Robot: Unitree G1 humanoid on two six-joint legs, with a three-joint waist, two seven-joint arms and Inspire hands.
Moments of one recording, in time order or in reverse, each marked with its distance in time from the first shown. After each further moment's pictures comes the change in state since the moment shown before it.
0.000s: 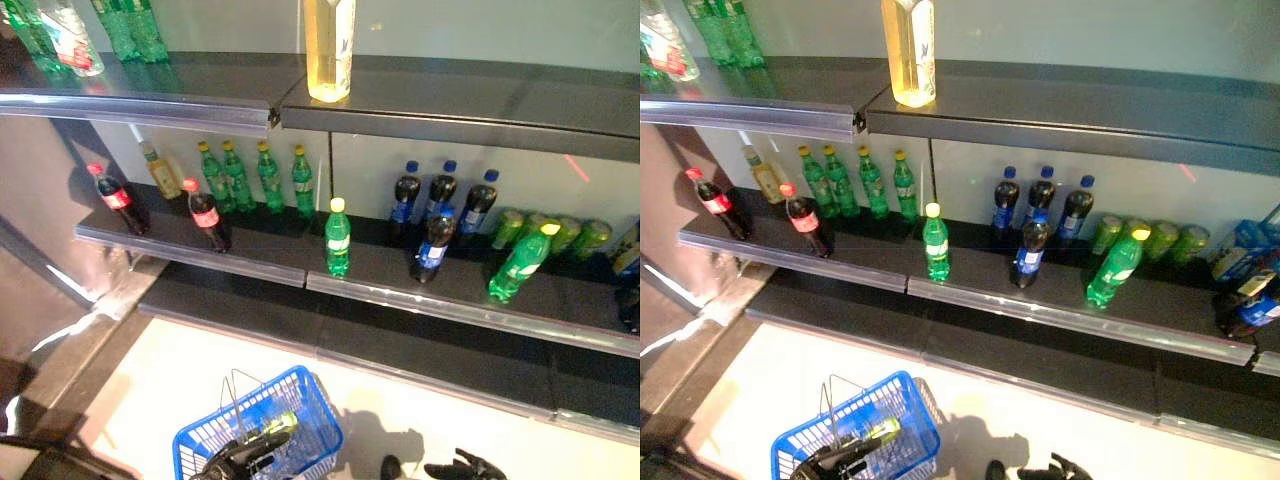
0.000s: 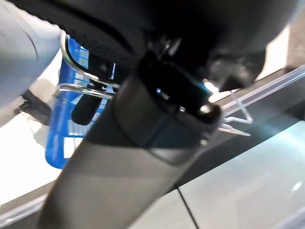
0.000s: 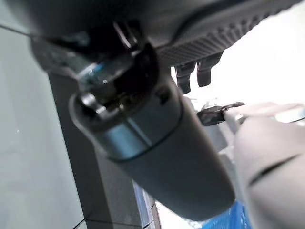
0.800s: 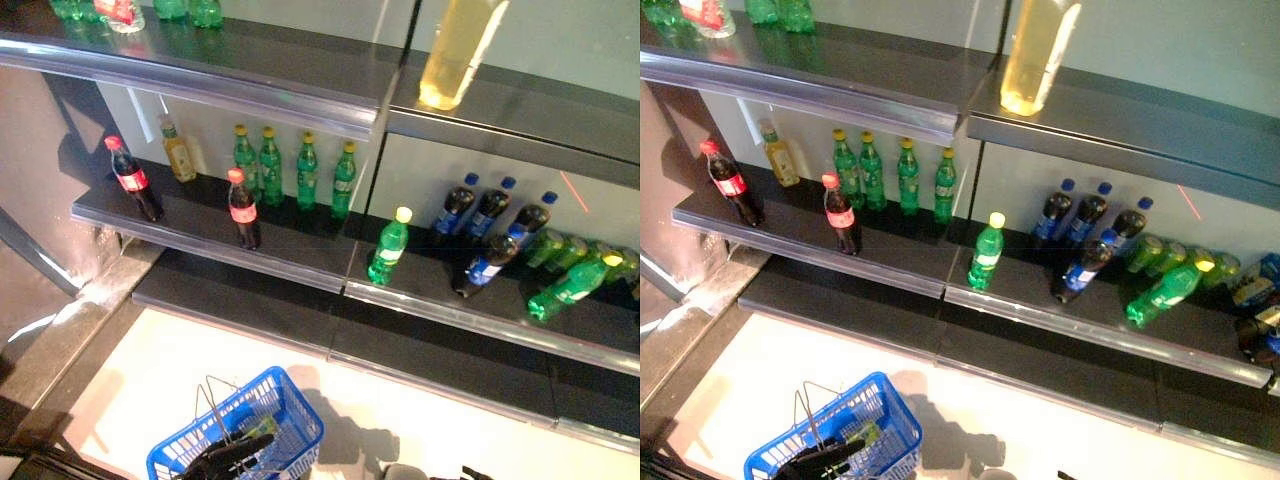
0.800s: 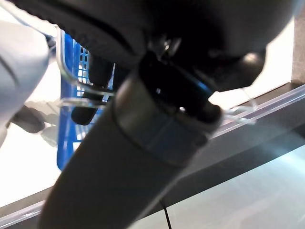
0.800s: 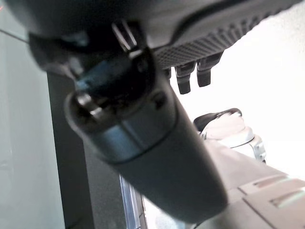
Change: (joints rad) left arm -0.022 0.103 -0.008 0.083 -0.017 -0.001 -0.015; right arm 0.042 0.038 -0.035 0.037 -0.030 -0.014 0.004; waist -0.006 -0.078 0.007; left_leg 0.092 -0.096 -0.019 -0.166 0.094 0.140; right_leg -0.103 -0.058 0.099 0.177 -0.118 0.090
